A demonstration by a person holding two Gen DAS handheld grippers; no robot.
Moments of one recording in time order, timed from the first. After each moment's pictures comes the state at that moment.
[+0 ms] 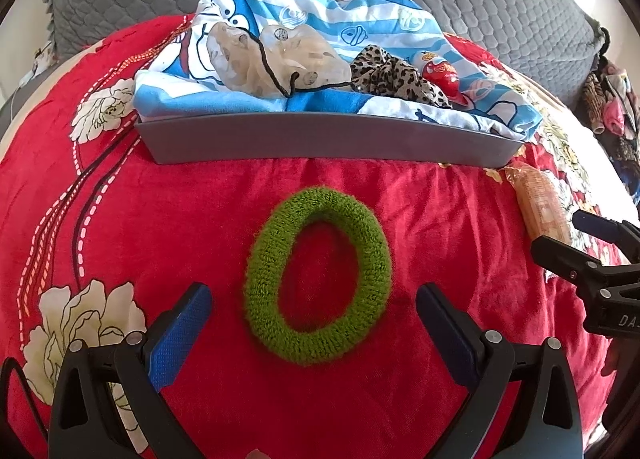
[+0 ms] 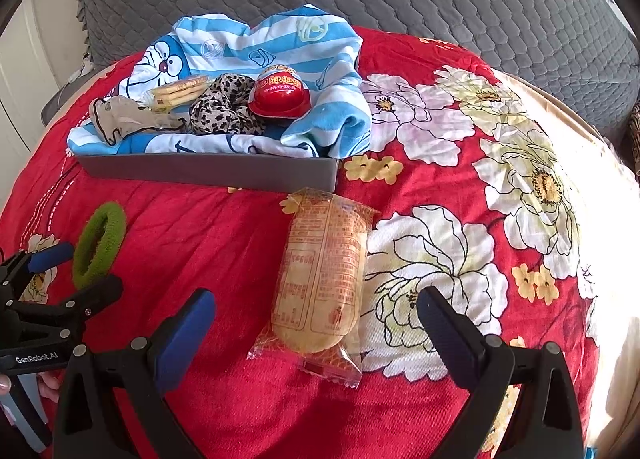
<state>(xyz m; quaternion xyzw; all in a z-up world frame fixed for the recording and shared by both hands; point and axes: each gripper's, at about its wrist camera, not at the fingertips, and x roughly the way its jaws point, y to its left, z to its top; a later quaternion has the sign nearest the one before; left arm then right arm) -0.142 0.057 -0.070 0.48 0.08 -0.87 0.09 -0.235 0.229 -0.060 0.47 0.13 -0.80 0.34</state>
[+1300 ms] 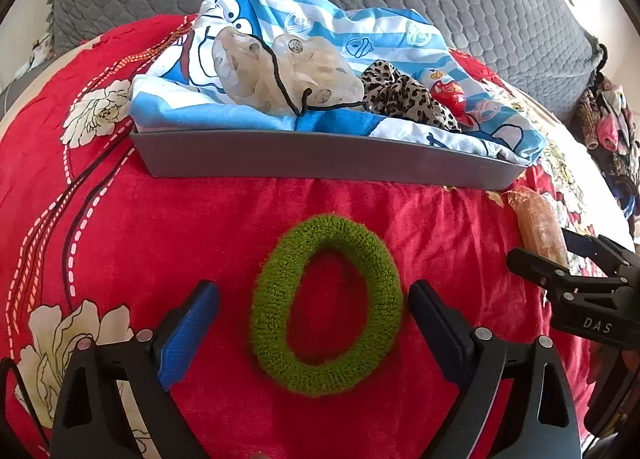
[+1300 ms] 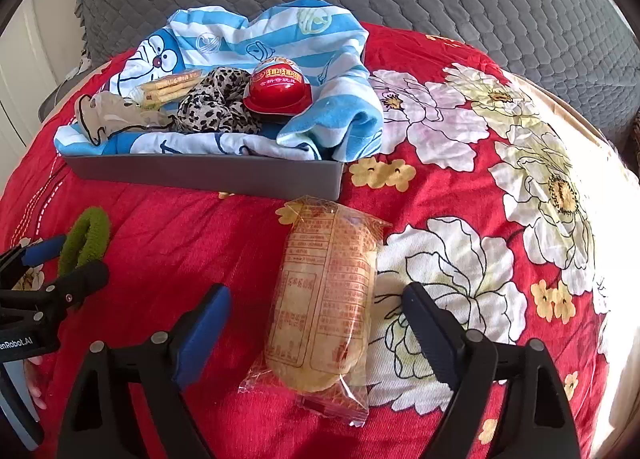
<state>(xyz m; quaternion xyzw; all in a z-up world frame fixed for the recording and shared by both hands) -0.150 0.045 -0.069 0.47 0.11 -0.87 0.08 -0.246 0.216 -0.075 0.47 0.14 -0.80 0.35</state>
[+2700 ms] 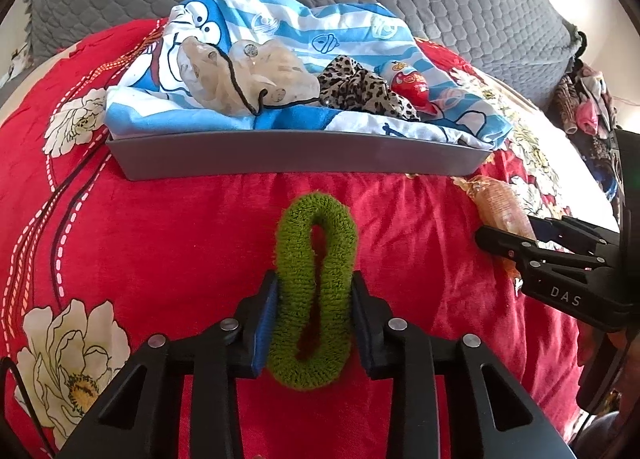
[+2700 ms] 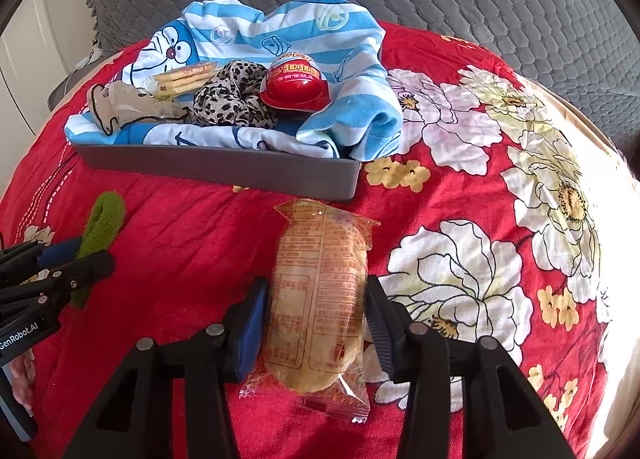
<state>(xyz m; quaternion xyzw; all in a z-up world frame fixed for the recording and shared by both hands) -0.146 0.057 -0.062 0.48 0.10 -0.87 0.03 -0.244 0.214 -0.073 0.48 0.15 -0.79 0.37</state>
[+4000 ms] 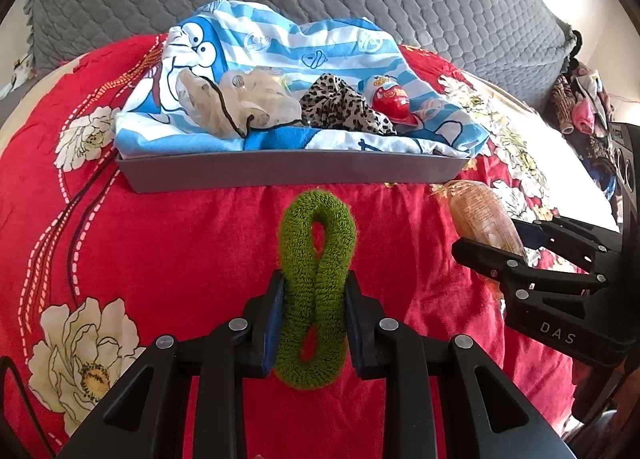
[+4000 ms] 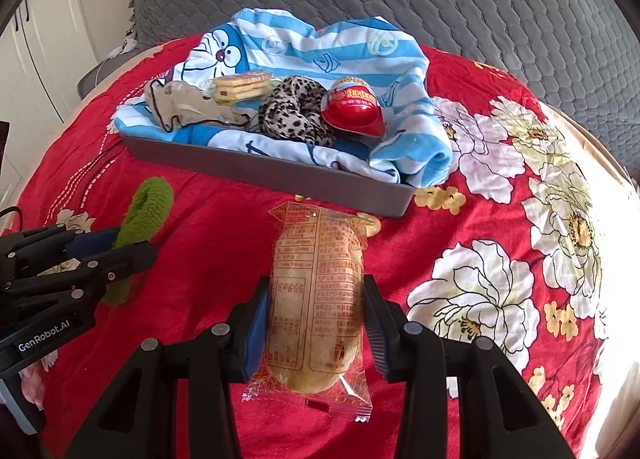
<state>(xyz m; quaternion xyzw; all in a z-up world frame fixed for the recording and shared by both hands) -0.136 0.068 -0.041 0.47 0.09 -0.88 0.03 -0.215 0.203 -0.046 0.45 0.16 -0.77 0.41</state>
